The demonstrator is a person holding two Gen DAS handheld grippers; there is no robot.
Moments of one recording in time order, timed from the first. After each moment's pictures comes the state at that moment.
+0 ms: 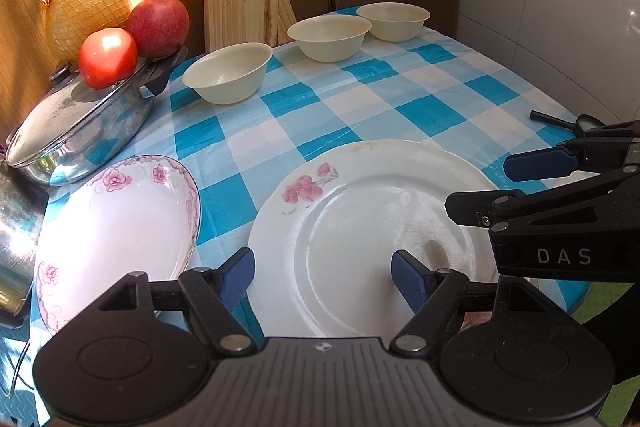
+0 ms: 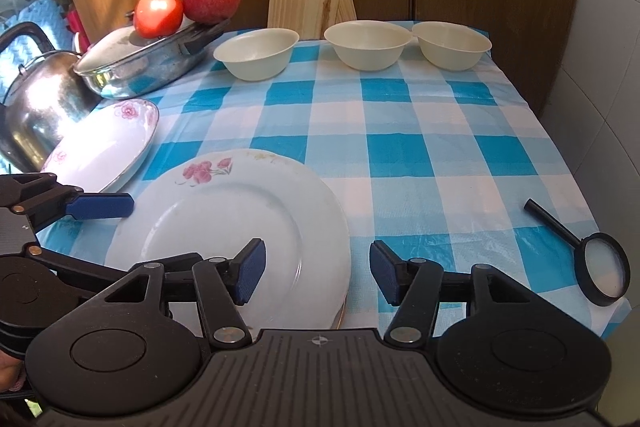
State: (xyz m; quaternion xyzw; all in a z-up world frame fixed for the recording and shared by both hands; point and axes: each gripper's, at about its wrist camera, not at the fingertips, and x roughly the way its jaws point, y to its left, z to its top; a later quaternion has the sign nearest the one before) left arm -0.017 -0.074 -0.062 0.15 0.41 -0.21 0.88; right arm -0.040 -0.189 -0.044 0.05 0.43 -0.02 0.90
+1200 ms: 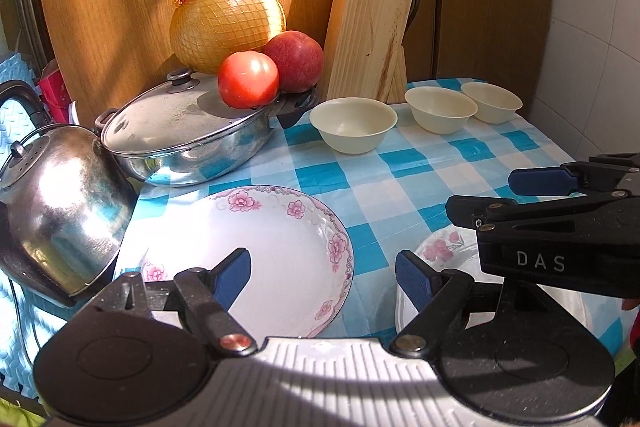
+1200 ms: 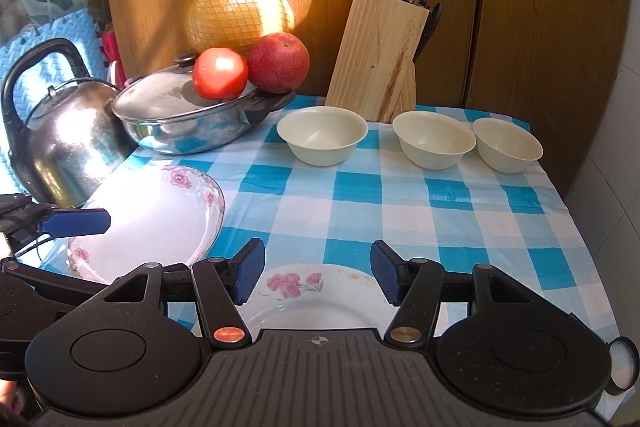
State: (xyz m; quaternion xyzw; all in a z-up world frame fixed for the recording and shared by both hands) left arm 0.004 0.014 -0.024 0.07 0.35 -0.12 0.93; right arm 0.006 -0.117 -0.009 0.00 0.36 0.01 0.93
